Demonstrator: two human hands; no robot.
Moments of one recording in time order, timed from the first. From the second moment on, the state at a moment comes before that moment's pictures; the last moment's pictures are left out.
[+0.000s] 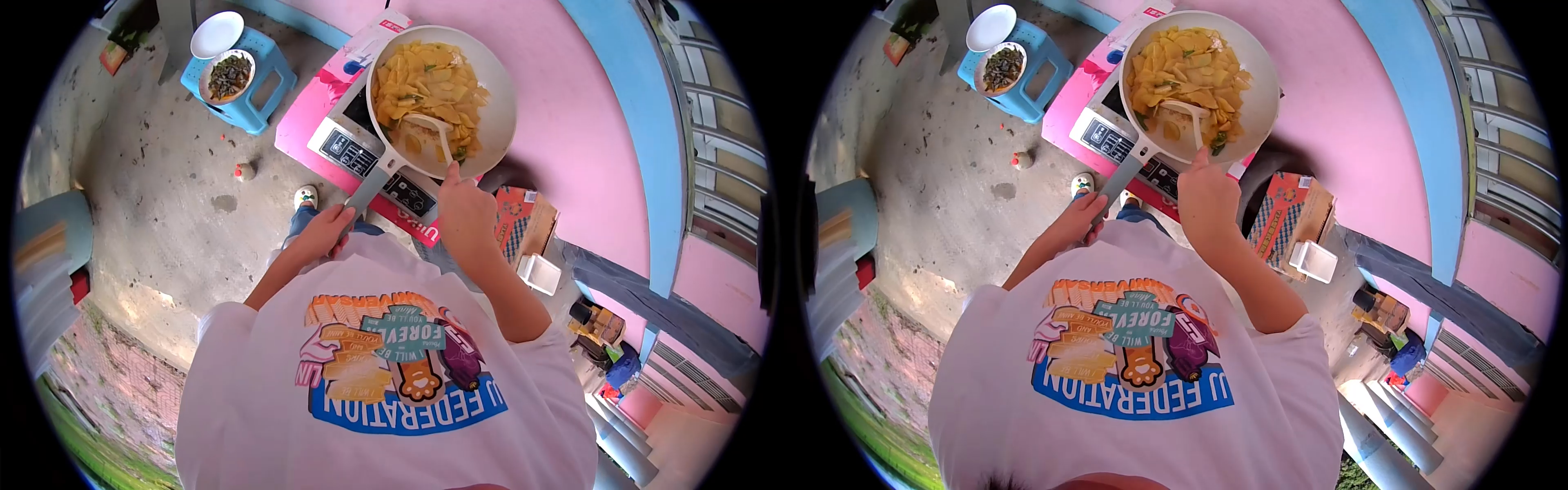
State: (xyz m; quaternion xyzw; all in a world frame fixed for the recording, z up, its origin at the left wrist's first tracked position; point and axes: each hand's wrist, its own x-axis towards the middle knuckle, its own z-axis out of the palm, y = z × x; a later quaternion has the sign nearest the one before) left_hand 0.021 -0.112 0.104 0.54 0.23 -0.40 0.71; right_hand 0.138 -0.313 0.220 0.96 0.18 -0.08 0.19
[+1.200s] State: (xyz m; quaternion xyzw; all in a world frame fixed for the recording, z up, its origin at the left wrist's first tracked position) left_hand 0.022 -0.113 0.108 0.55 0.19 -0.38 0.71; right_hand 0.290 -0.442 0.332 0.94 0.26 -0.14 0.19
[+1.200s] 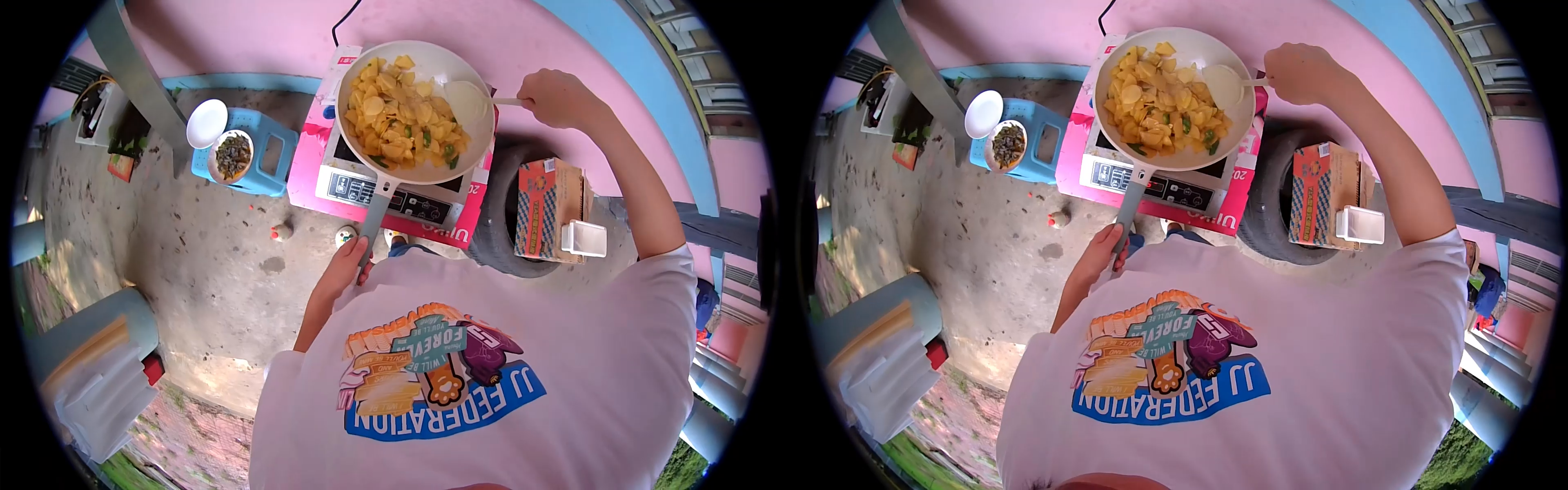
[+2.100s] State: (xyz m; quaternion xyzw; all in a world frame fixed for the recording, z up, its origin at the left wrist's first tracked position) left_hand 0.023 -0.115 0.112 0.57 0.20 -0.38 0.70; right_hand 0.326 -0.412 0.314 0.81 0.05 -0.58 -0.02
